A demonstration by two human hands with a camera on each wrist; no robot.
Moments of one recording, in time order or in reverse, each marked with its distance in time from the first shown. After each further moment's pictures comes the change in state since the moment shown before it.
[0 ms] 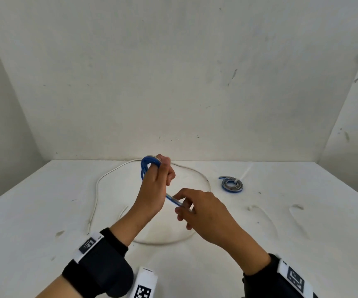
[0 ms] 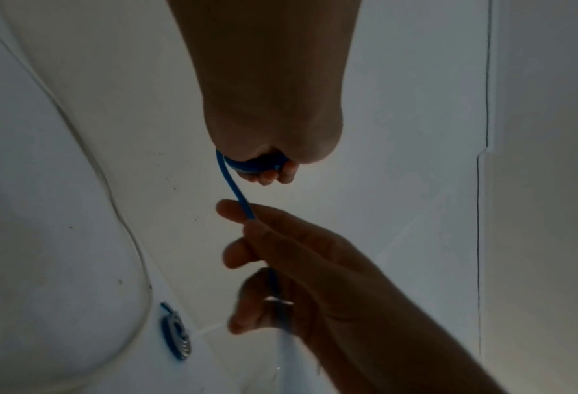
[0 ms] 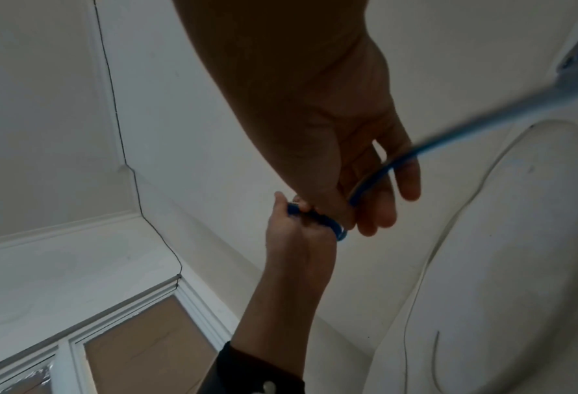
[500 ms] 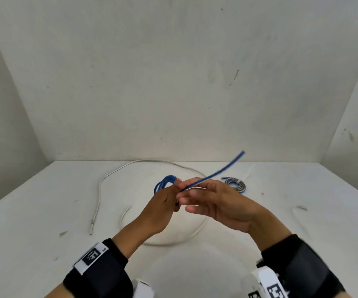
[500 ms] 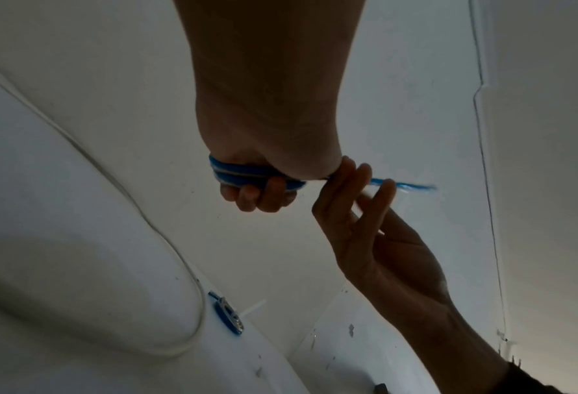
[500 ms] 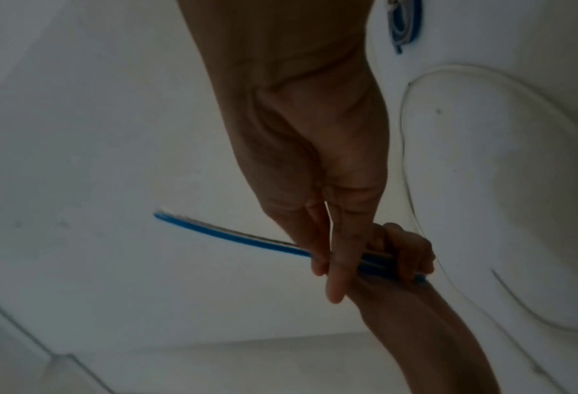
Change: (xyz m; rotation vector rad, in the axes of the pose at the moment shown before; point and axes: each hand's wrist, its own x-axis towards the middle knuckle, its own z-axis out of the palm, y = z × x) left_hand -0.020 -0.025 0.002 0.050 -0.322 -0.216; right_hand 0.010 0.015 -0.035 1.191 -0.345 0.093
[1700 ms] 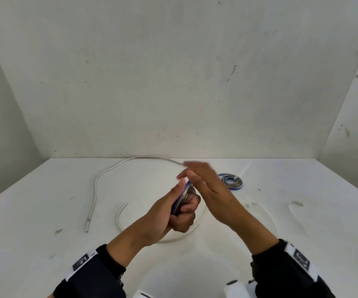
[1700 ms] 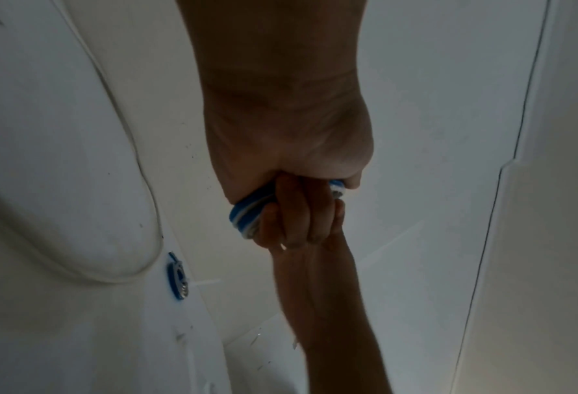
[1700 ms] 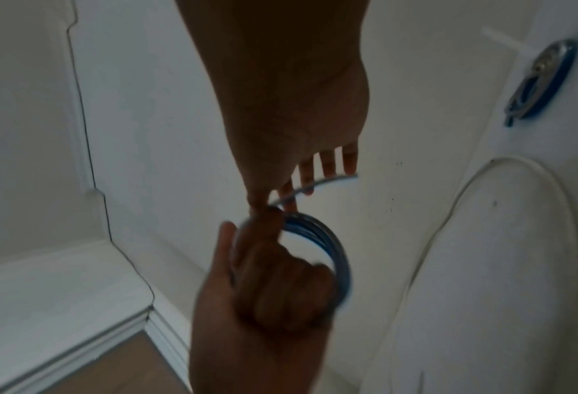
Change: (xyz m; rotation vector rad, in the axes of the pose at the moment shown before) left_hand -0.021 0.026 0.013 -0.455 -0.412 -0.037; right_hand 0.012 0.021 -0.004 -0.804 0.376 -0.450
